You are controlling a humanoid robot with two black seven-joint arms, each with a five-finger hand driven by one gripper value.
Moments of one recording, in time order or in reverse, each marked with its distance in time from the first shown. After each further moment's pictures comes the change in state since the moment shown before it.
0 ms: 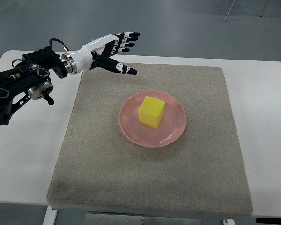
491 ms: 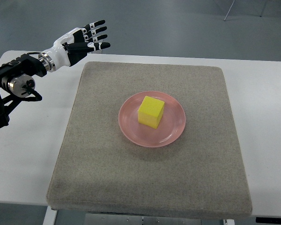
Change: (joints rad) left arm 0.044 -0.017 -0.028 0.276 -0.531 -0.277 0.002; right arm 0.000 0.000 0.000 0.000 0.000 0.000 0.000
